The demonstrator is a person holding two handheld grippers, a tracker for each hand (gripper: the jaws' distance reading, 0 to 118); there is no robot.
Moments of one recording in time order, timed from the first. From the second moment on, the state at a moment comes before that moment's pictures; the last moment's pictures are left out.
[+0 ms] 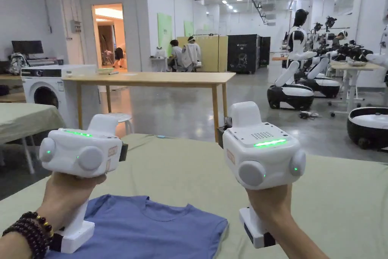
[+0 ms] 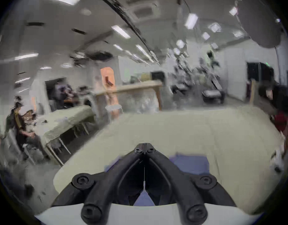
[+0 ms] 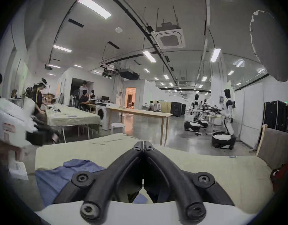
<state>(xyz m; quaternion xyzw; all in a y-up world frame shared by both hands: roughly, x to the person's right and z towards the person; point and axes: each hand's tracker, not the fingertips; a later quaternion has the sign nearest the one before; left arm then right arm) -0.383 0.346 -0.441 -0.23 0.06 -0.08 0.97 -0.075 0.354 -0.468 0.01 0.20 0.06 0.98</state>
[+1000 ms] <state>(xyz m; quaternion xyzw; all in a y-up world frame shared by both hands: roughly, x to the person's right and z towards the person) -0.389 0.093 -0.581 -0.49 -0.03 -0.03 0.87 -0.055 0.254 -0.481 -0.12 0.30 0.06 0.94</state>
